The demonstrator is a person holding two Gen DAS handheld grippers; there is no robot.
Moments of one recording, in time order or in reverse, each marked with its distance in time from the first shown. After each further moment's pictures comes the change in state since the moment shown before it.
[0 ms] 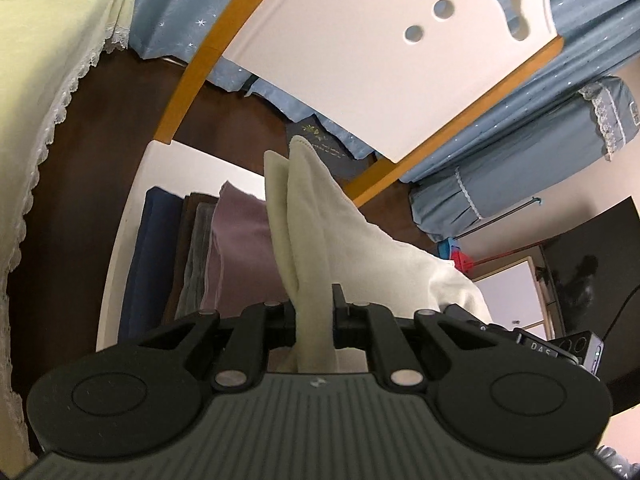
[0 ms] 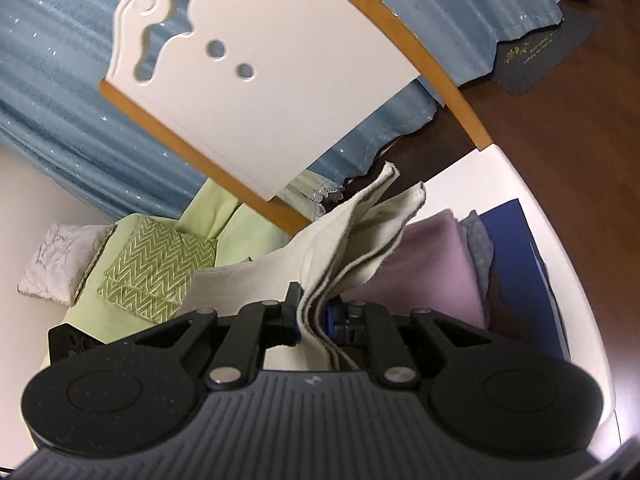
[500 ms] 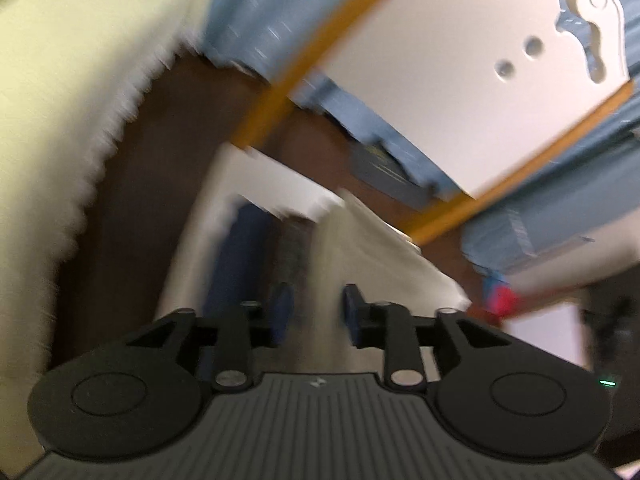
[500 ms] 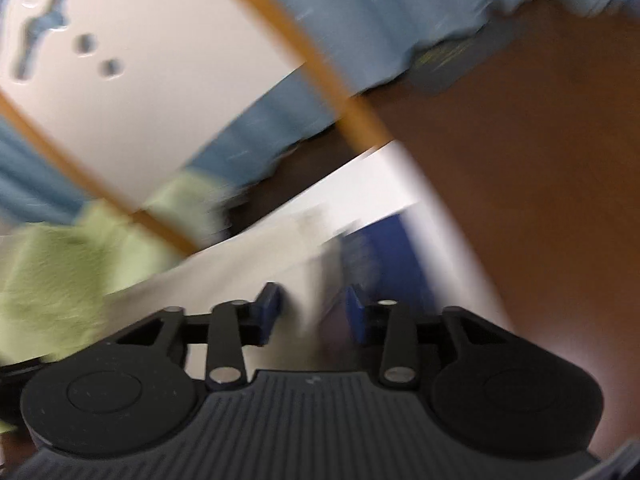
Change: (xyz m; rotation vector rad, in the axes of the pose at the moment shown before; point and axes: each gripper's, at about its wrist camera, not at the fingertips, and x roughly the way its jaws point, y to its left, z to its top) left arm -0.021 0.015 0.009 -0.031 -0.098 0.214; right arm 0.015 -0.013 -0.015 -0.089 -0.087 -0.469
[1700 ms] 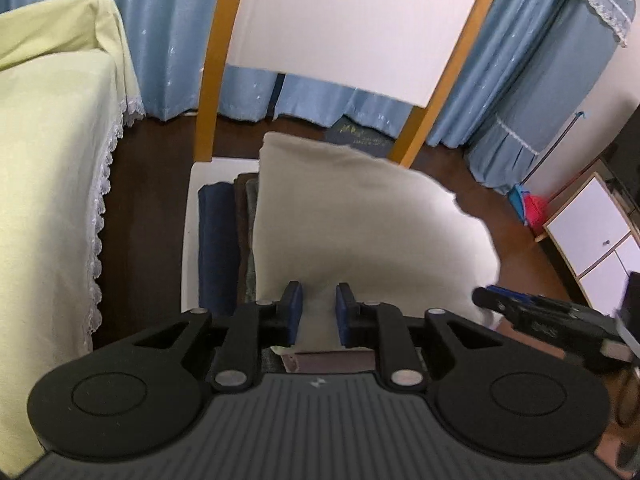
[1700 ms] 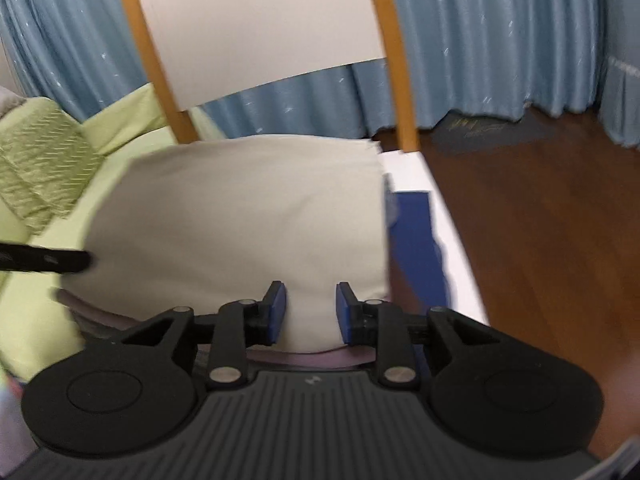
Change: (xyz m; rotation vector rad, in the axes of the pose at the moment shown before) left arm -0.019 -0.035 -0.075 0.368 -0.003 0.003; right arm -0.015 0.027 -0.098 -0.341 -0.052 0.029
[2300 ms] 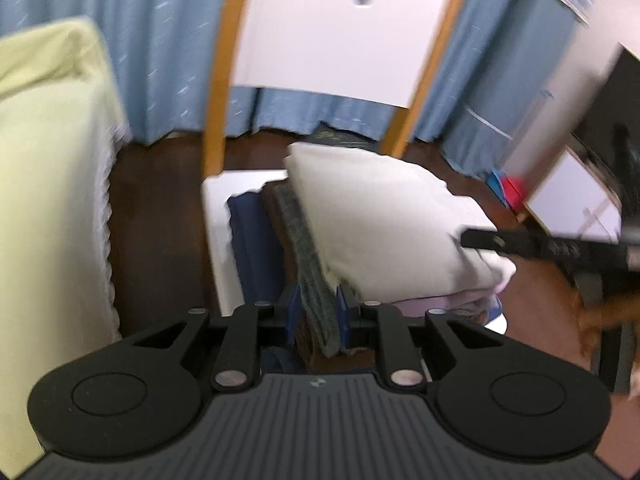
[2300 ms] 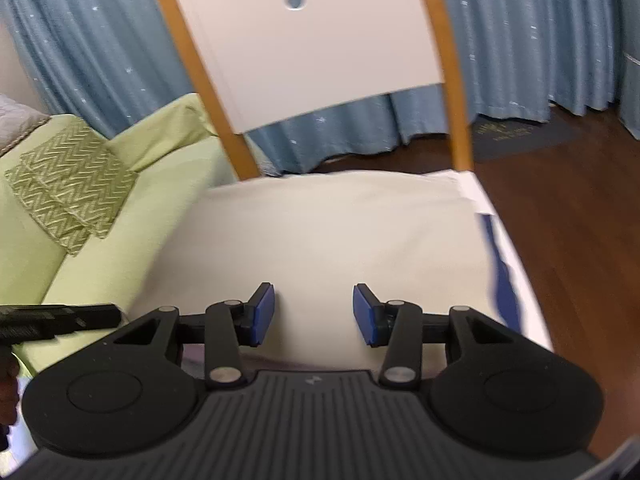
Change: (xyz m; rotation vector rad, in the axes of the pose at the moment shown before) left arm -0.023 0.041 -0.008 0.187 -0.003 -0.088; right arm -0.012 0.080 0.043 0.029 0.004 0.131
